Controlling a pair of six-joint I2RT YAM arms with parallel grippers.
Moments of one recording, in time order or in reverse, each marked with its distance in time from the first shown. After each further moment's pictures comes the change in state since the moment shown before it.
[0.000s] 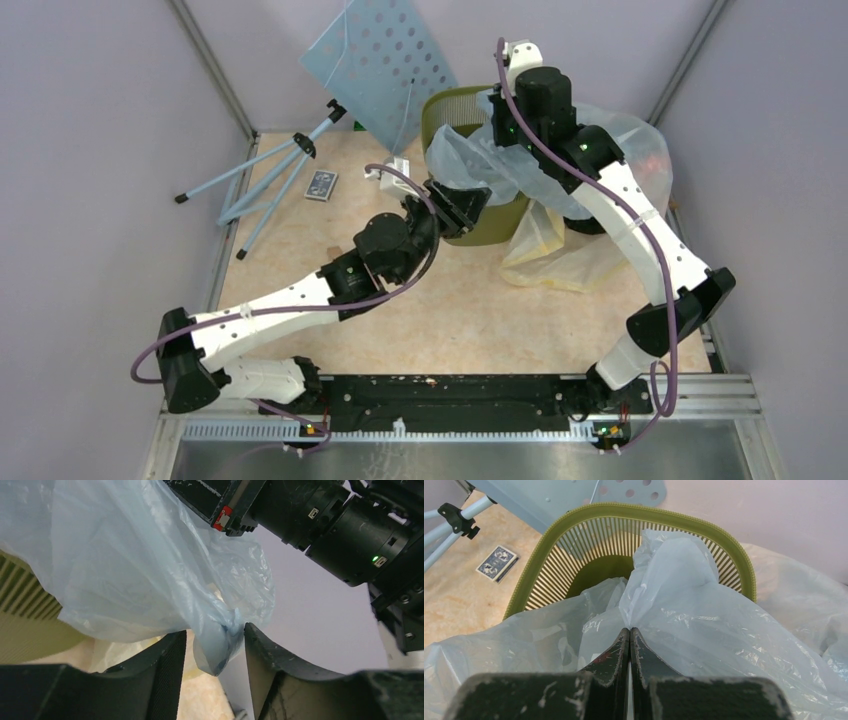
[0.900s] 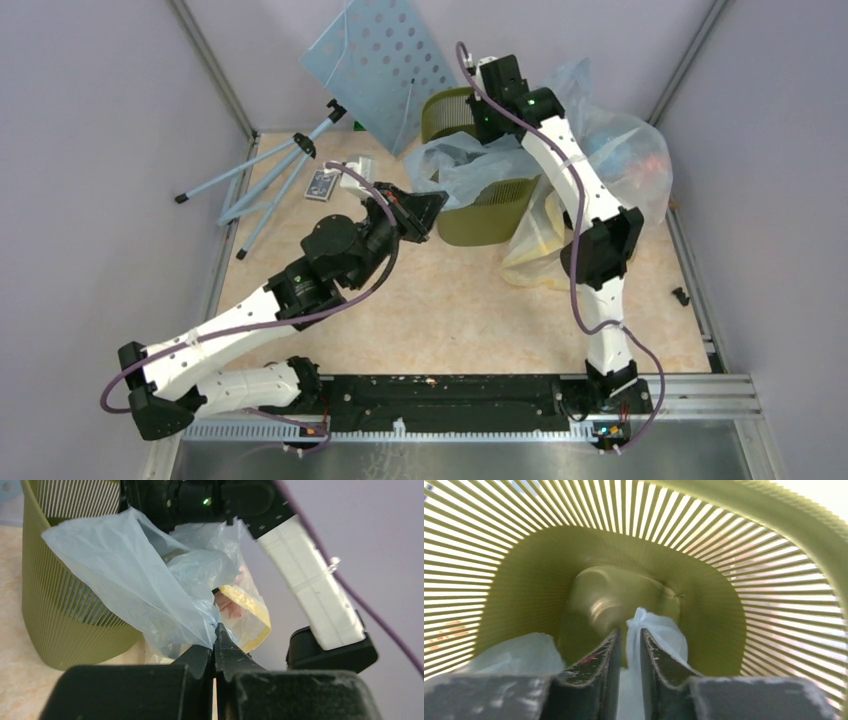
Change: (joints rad) left arm 0.042 -0.223 0.002 -0.204 0.063 0.235; right arm -0.109 0.565 0.529 -0.369 -0.127 -0.028
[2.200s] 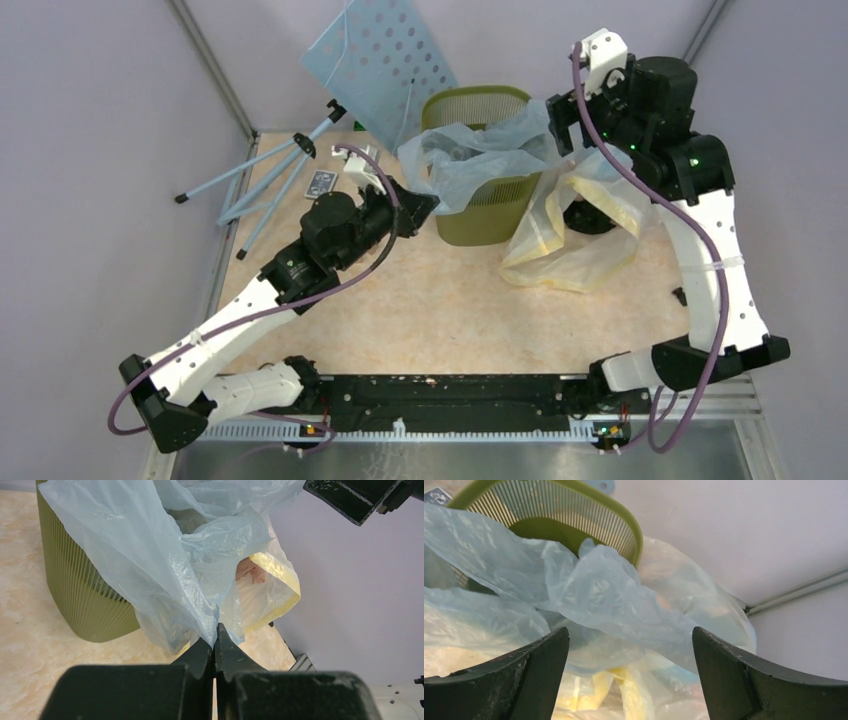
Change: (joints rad) left arm 0.217 0.040 0.021 -0.172 0.311 0.004; right arm -0.151 -0.768 -0.467 0.133 -0.129 -0.363
